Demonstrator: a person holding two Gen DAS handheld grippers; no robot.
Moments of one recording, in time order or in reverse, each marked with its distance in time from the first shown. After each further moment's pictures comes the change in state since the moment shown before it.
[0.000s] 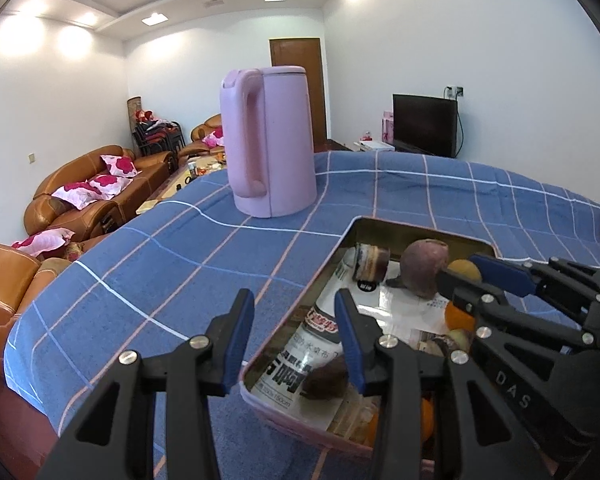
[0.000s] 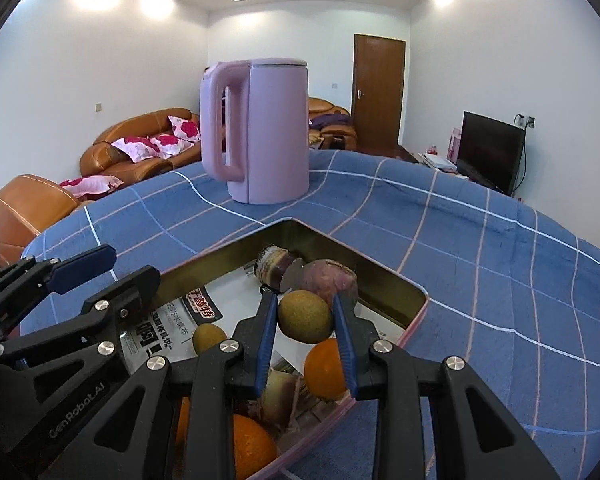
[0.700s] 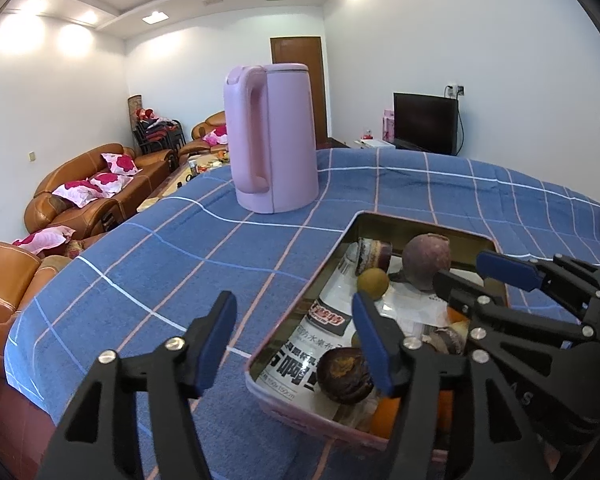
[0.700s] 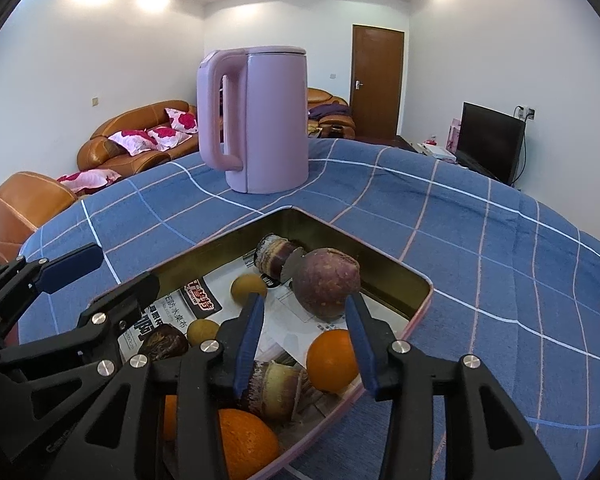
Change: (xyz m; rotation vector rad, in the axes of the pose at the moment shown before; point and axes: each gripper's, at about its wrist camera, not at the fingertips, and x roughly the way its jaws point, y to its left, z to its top) left arm -0.005 0.005 -0.004 -0.007 -0.002 0.002; right arm 0.000 -0.001 -0.002 0.019 0.013 -0.009
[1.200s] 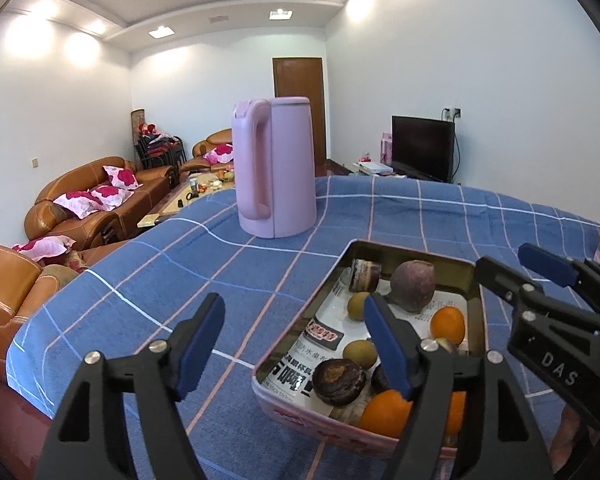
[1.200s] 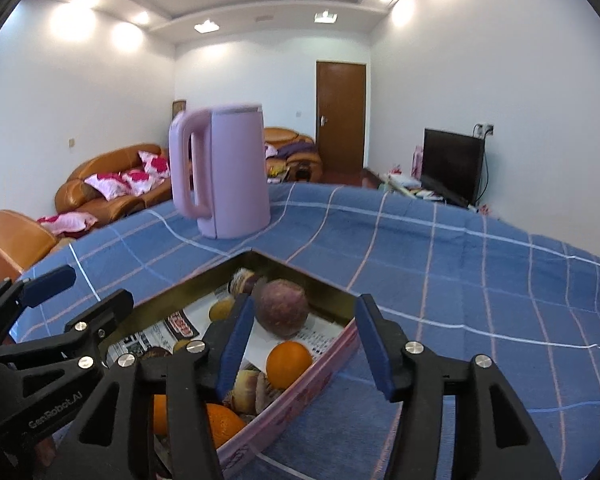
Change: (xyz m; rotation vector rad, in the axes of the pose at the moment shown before) left arm -0.026 0.004 0.006 -0.019 -0.084 -0.014; right arm -0.052 -0.018 -0.004 0.066 -0.164 -0.103
